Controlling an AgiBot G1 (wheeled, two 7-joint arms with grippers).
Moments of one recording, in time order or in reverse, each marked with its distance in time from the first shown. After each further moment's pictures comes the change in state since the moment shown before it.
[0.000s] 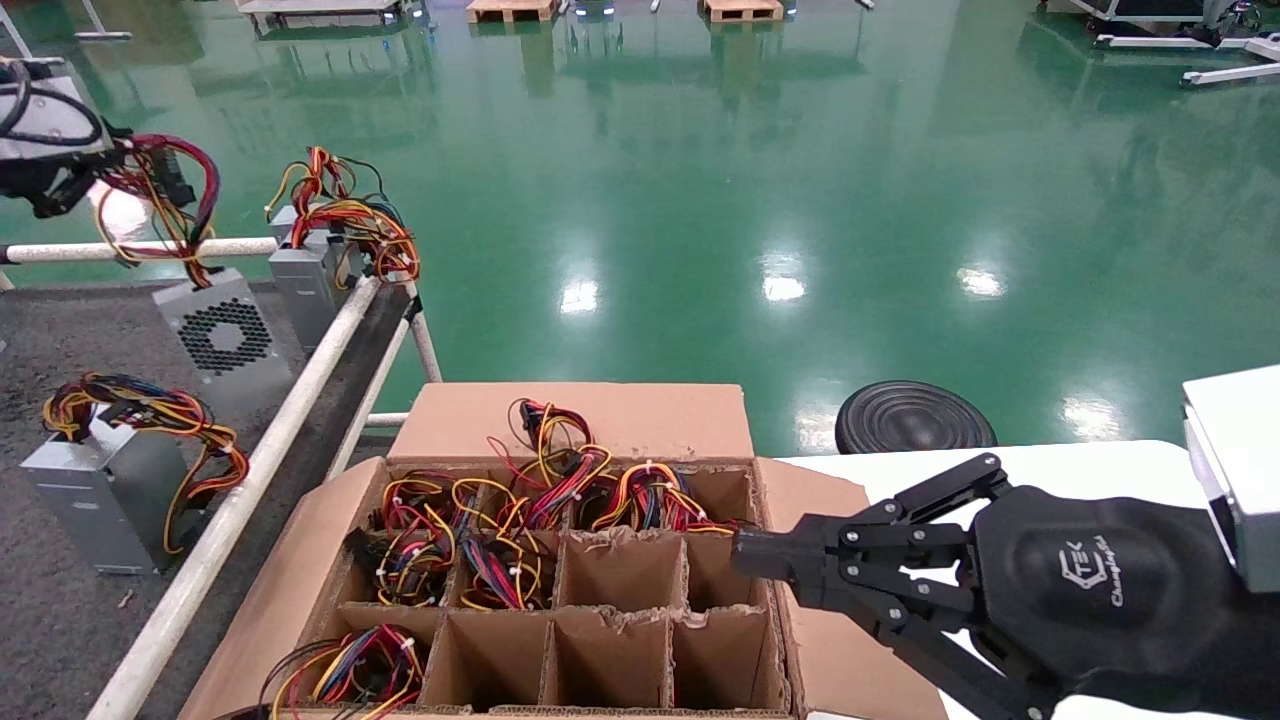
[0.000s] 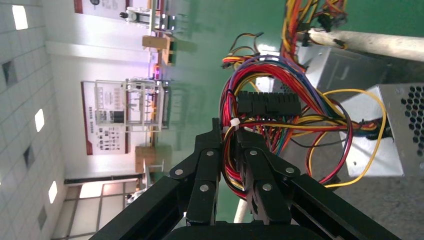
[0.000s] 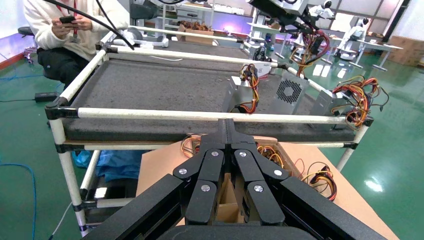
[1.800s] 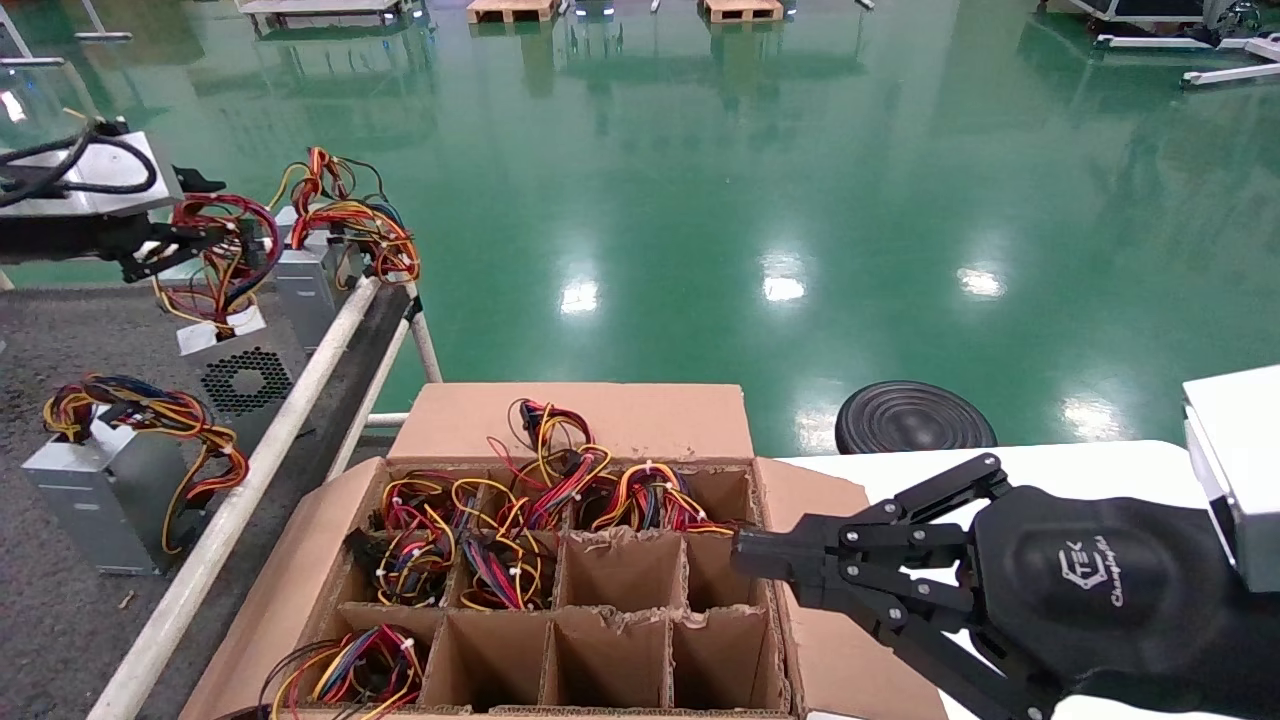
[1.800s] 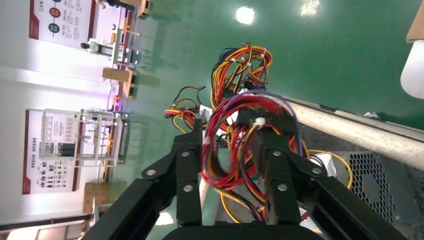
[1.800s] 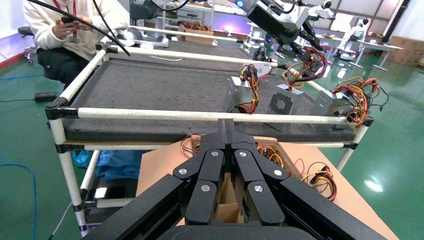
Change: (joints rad) left arm 0.052 -0.023 -0.009 -0.061 -0.013 0.167 -0.119; right arm 0.000 0.000 0.000 0.000 0.000 0.000 0.000
